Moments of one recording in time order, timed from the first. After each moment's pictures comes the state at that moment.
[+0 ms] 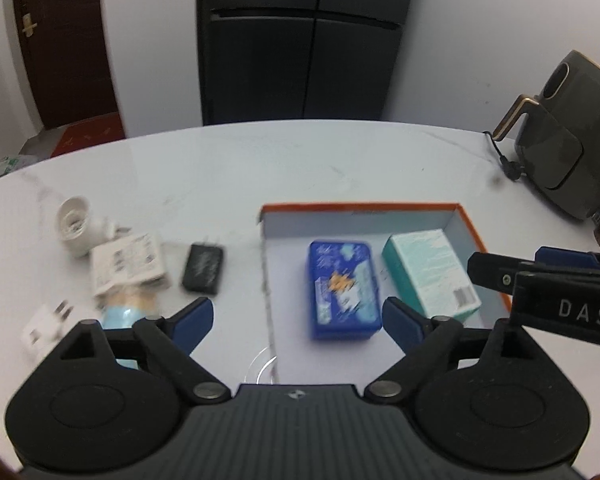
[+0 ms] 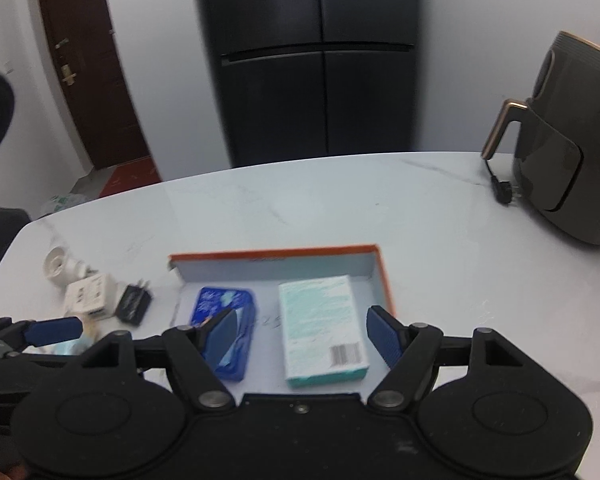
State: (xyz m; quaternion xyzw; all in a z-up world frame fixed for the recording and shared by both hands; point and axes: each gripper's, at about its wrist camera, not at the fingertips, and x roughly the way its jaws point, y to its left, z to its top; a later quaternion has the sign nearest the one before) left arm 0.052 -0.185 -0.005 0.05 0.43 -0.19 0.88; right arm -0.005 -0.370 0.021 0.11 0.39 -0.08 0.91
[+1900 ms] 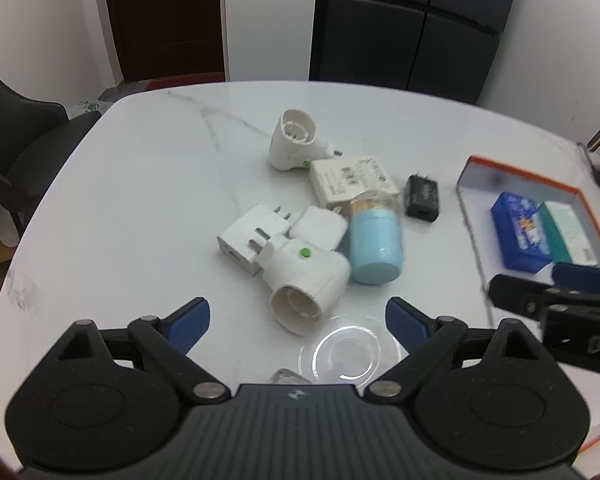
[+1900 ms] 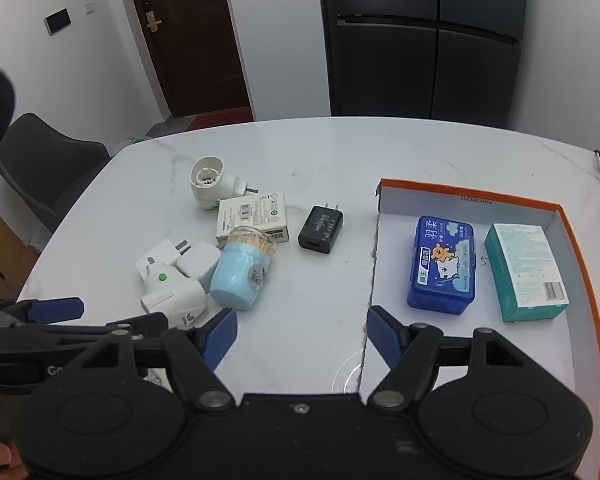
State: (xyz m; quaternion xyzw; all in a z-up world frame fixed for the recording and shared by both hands) left arm 0.043 -0.013 -0.026 0.04 0.46 -0.09 0.88; right arm -0.005 -0.193 0.004 0.09 0.43 0.03 0.90
